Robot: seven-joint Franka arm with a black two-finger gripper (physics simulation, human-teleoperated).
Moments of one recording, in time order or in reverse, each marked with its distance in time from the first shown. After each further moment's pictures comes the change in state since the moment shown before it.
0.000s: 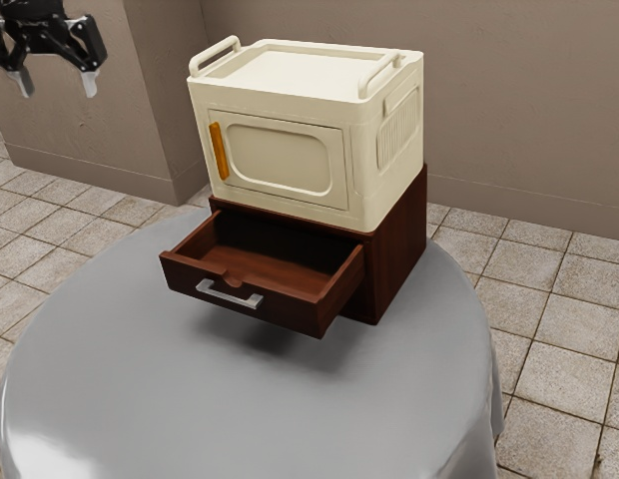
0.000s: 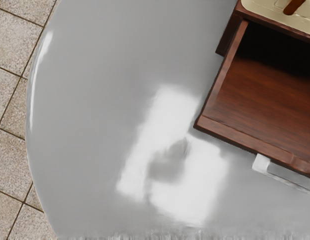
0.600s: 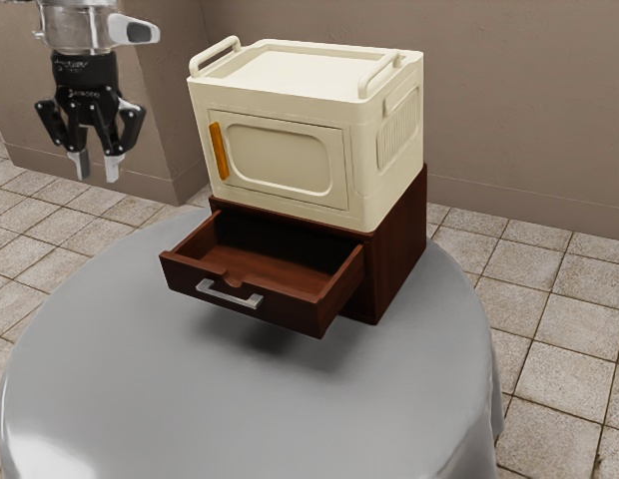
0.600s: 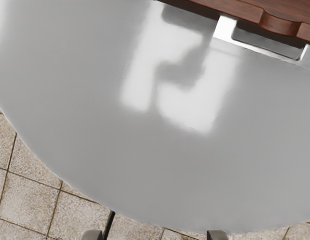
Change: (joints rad) arm -0.031 -0.011 -0.151 -0.178 -0.070 -0.128 -0.112
